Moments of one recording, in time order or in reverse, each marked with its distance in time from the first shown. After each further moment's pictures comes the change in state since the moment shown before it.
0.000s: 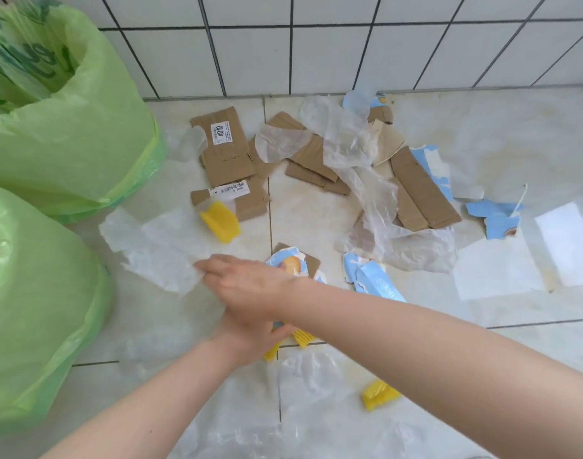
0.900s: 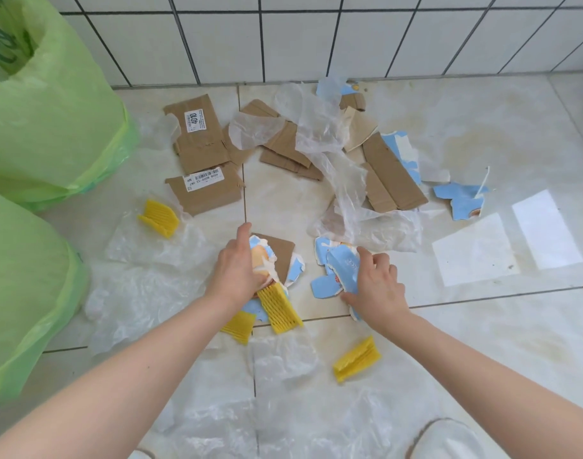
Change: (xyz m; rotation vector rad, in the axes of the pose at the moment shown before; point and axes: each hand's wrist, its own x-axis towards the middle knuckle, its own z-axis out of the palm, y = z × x) left_hand 0.010 0.027 -0.052 -0.718 0.200 -0.078; right_hand -0.178 0.070 0.056 0.307 0.132 1.168
